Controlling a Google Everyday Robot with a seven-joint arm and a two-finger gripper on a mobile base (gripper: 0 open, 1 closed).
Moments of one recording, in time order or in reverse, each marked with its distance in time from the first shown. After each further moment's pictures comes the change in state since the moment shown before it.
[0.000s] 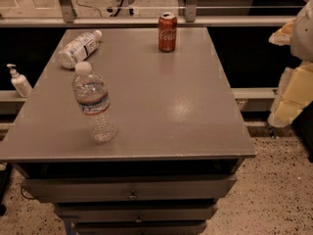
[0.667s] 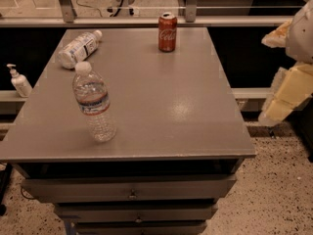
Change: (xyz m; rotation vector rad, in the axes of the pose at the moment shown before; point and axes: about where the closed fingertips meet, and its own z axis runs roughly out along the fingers) arm -0.011 0.001 0.006 -0.019 -0.091 0.016
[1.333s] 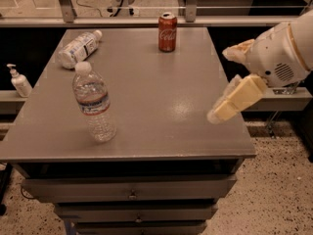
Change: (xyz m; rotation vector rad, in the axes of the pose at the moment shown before) arm -0.064 0.004 0.052 -0.078 -0.411 0.103
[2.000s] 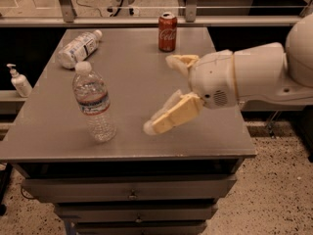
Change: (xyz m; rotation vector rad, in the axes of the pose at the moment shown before) arm -0.085 0.057 0.072 -0.103 -0.404 -0.051
